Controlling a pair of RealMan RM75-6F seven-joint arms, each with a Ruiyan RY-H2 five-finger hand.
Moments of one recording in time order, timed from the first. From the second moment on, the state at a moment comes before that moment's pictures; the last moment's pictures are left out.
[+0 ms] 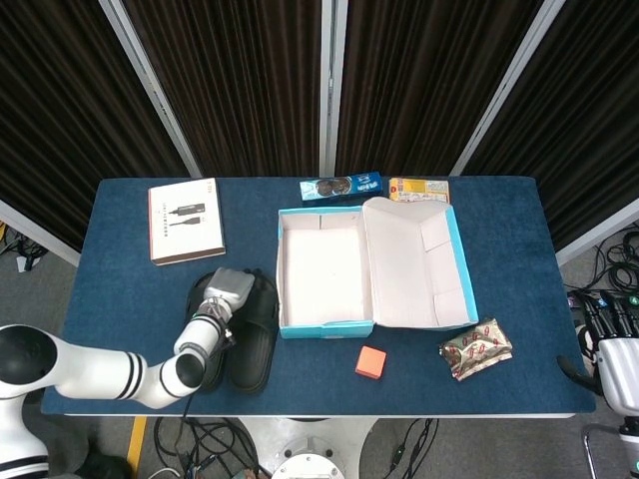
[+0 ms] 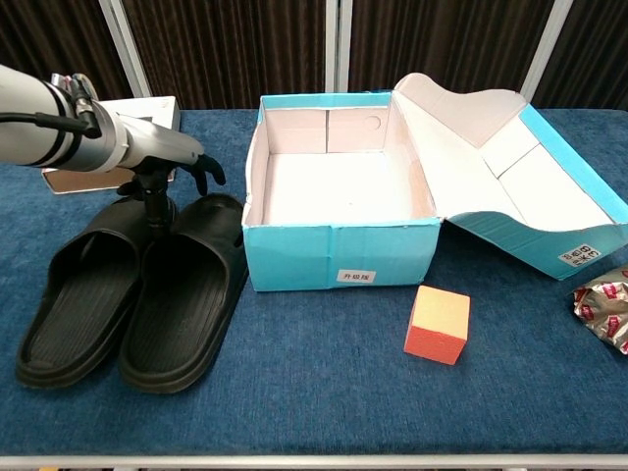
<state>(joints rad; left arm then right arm) -1.27 -1.45 -0.05 -1.69 -0.04 0.89 0.87 0.03 -1.01 0.05 -1.63 -1.58 1.57 0.01</state>
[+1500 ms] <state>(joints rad) -1.23 -1.51 -0.08 -1.69 0.05 1.09 0.88 0.02 -1.00 0.05 -1.64 -1.59 1.59 0.01</state>
